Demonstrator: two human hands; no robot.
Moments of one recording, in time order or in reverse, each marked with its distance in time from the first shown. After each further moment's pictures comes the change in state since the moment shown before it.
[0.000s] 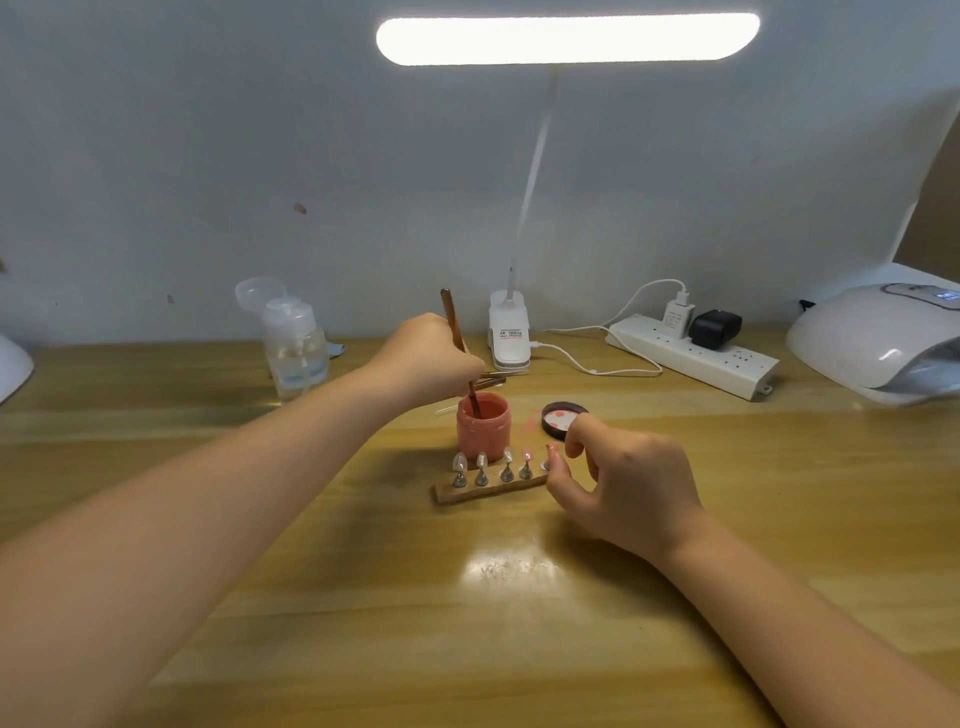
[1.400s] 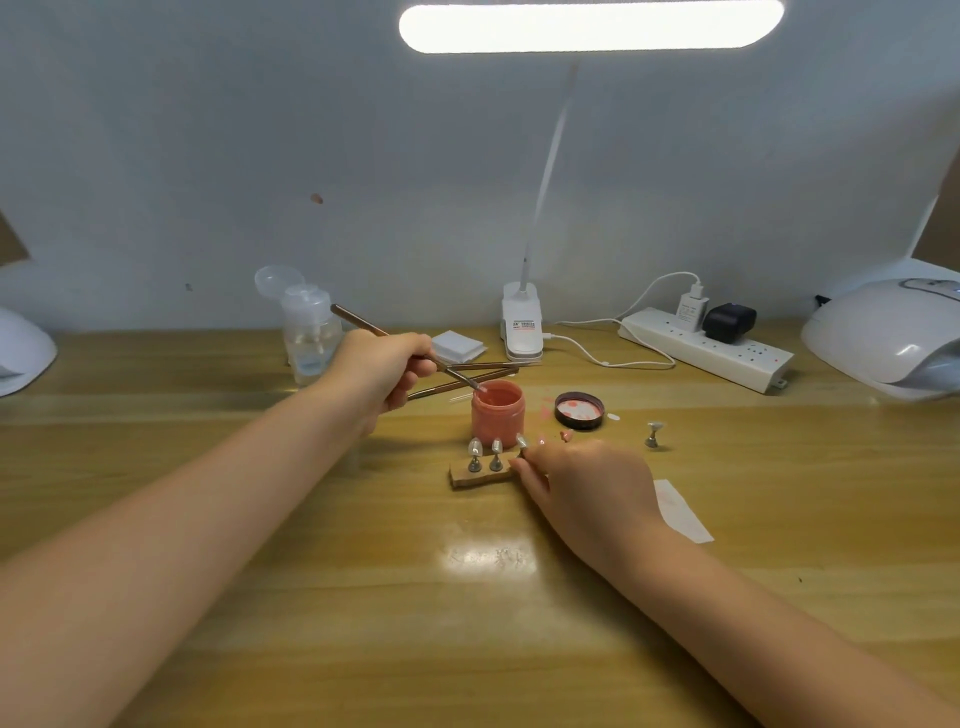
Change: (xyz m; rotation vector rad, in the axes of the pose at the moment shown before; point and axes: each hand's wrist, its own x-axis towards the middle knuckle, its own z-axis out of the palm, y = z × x) left_hand -0.016 -0.049 -0.008 -0.797 0.150 -0.334; right_hand 0.002 -0.041 0.020 -0.178 -0.276 0.109
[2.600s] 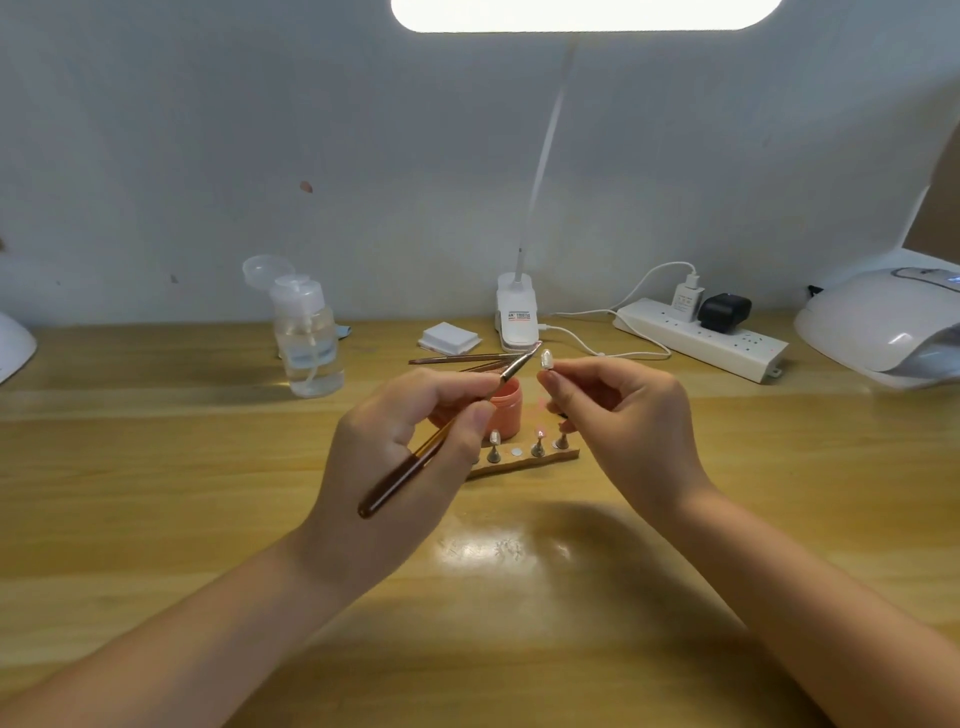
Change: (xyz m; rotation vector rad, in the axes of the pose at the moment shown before) left_hand -0.115 -0.031 -0.003 0.180 -0.117 0.965; right_hand 0.011 0.012 -0.030 0.965 0.361 0.107
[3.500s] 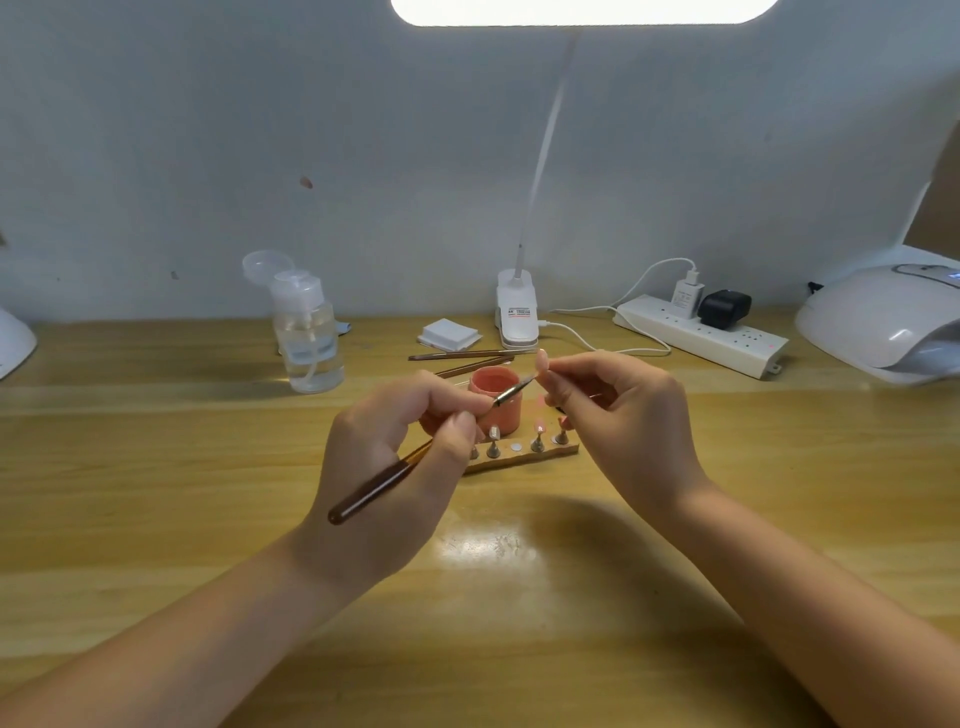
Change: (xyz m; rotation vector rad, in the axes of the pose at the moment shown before) left_hand -0.005 -0.003 0.001 -0.057 0.026 -0.024; right_hand -0.002 -0.003 0.000 -0.075 0.002 -0.087
